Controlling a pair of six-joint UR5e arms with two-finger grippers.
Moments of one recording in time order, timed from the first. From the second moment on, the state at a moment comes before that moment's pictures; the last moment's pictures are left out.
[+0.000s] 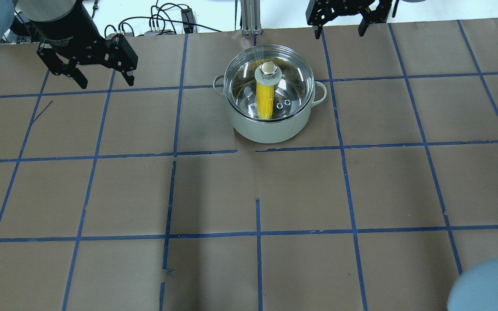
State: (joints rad) left arm -1.52 -1.69 -1.41 -1.63 1.57 0.03; right arm 1.62 -1.31 1.28 -1.67 -1.54 0.00
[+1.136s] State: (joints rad) left arm -1.52 -1.65 -1.42 -1.64 1.59 0.03; right arm 1.57 -1.54 1.55 -1.61 -1.54 -0.02
